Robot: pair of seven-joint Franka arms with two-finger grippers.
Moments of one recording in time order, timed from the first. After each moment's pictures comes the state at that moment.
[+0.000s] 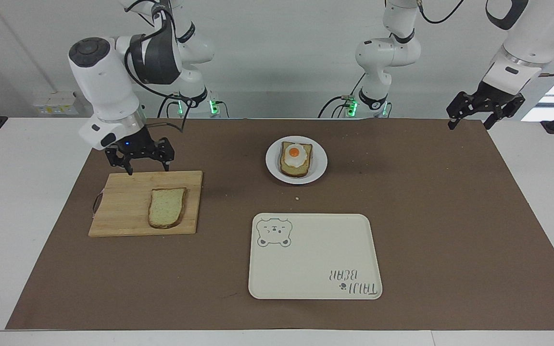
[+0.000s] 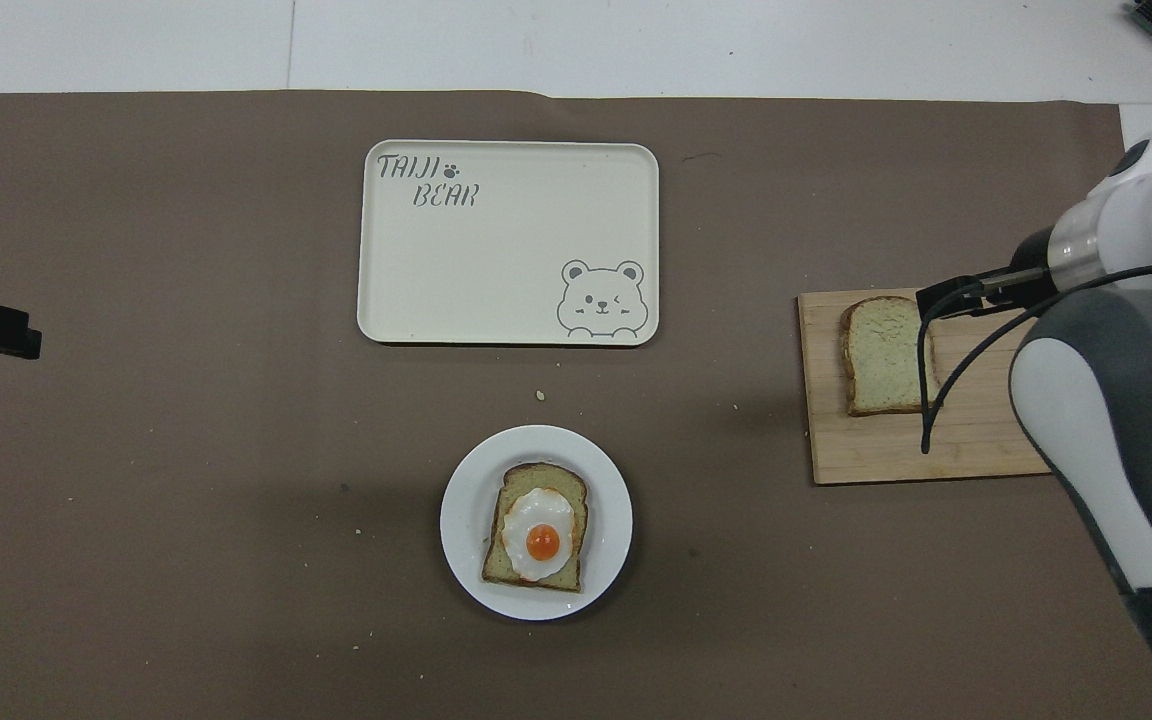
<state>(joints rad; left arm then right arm) 0.03 -0.04 -0.04 -1.59 0.00 1.54 0.06 0.07 0.10 -0.03 -1.78 -0.02 1.92 -0.09</state>
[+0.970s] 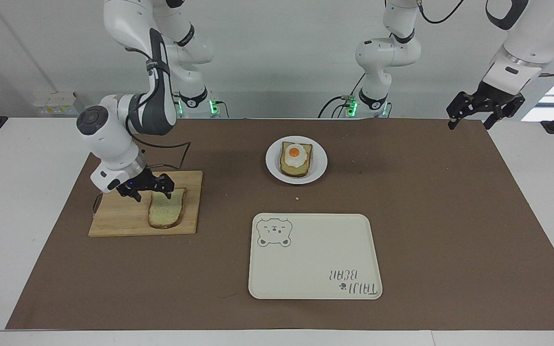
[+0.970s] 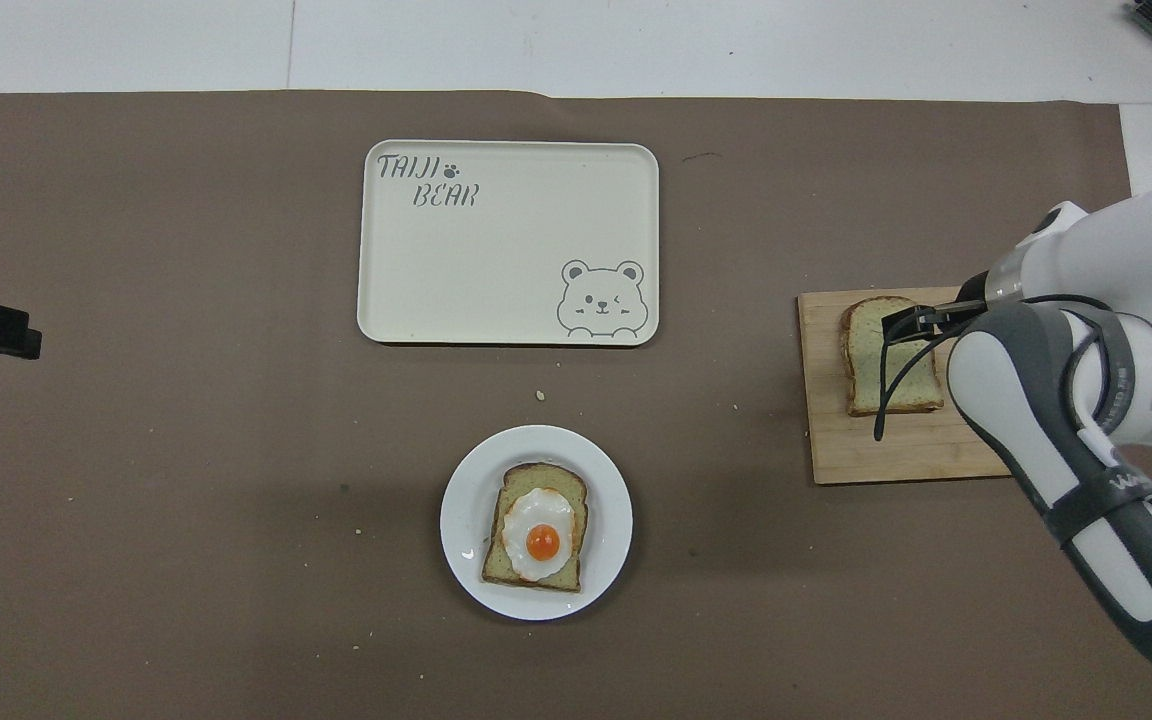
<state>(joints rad) 0.03 -0.04 -0.04 -1.59 0.00 1.54 0.06 -0.03 0.22 -0.04 -1.94 0.11 2.14 -0.20</state>
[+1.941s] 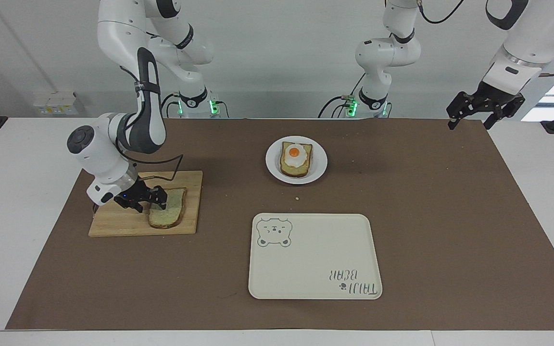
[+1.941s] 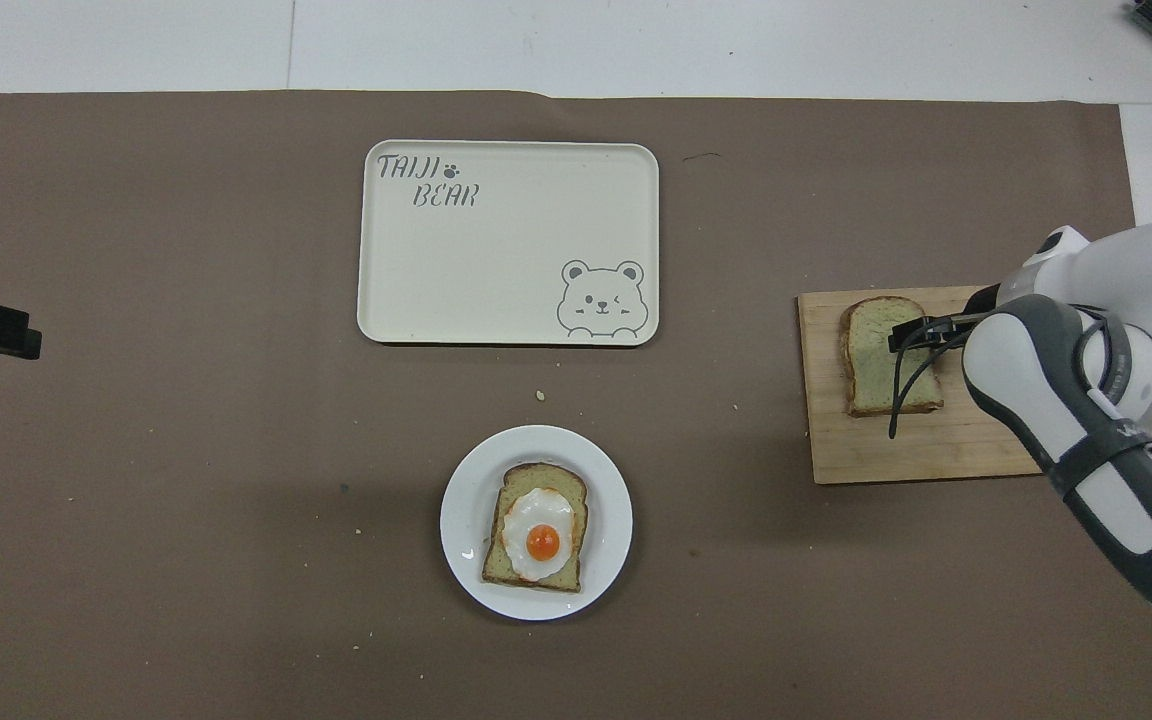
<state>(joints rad) 0.03 -0.04 -0.04 -1.59 0.00 1.54 0.06 -0.08 0.30 -0.04 -1.98 0.21 2.24 -0.30</state>
